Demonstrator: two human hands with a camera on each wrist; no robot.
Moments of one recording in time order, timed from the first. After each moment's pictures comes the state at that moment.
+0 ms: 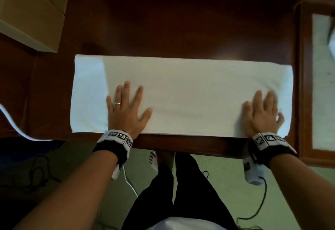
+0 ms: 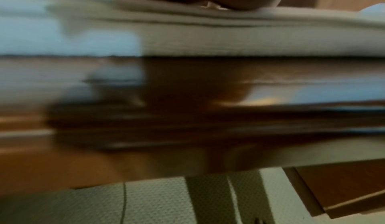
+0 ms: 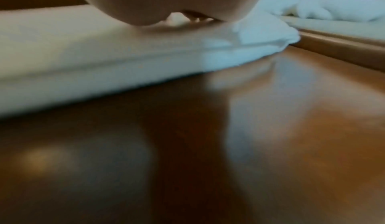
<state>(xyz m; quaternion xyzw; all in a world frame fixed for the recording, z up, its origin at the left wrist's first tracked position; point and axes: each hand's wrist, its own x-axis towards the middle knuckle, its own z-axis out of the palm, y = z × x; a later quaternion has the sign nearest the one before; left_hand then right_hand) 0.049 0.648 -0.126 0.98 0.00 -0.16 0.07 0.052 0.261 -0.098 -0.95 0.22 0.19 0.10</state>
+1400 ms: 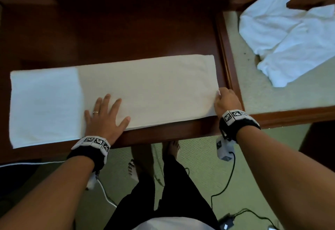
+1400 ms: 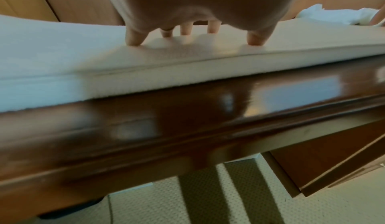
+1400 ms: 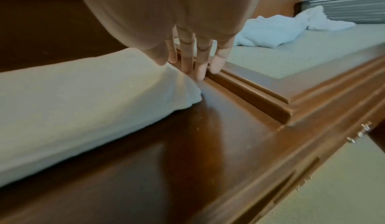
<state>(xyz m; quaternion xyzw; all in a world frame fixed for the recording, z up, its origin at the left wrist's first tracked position) 0.029 0.568 -0.113 0.98 -0.07 -0.20 0.05 0.024 0.173 -0.072 -0.94 0.28 0.13 0.17</state>
